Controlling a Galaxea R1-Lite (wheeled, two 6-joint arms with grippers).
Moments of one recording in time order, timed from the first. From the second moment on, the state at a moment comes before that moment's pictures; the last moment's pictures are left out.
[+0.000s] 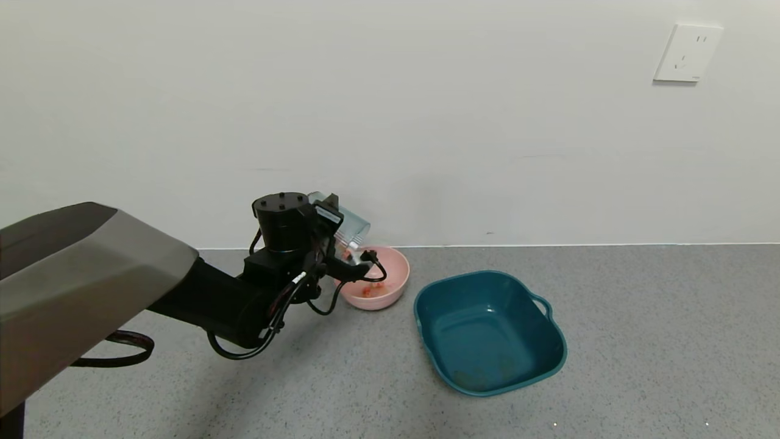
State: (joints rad) left arm -0.41 2.12 -1.07 -1.03 0.48 2.20; right arm 0.00 0.00 0.00 0.00 0.01 0.00
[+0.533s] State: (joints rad) left arm -0.41 2.11 -1.03 -1.06 0.45 2.26; right arm 0.00 0.00 0.00 0.00 0.01 0.00
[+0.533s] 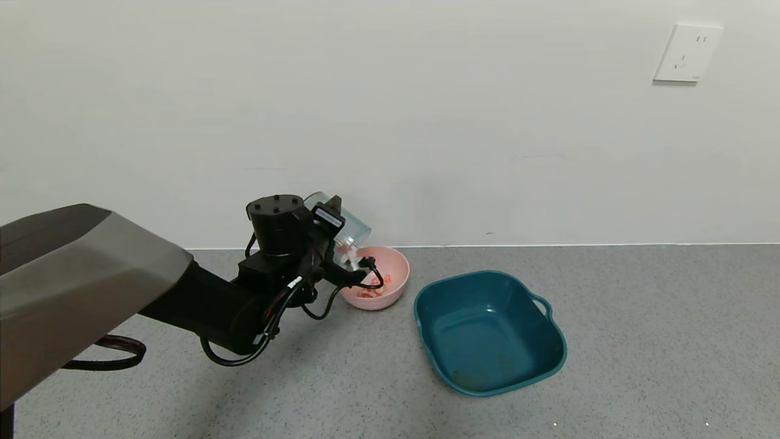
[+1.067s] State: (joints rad) left arm -0.41 2.11 -1.03 -1.06 0.44 2.28; right arm 0.00 0.00 0.00 0.00 0.01 0.00
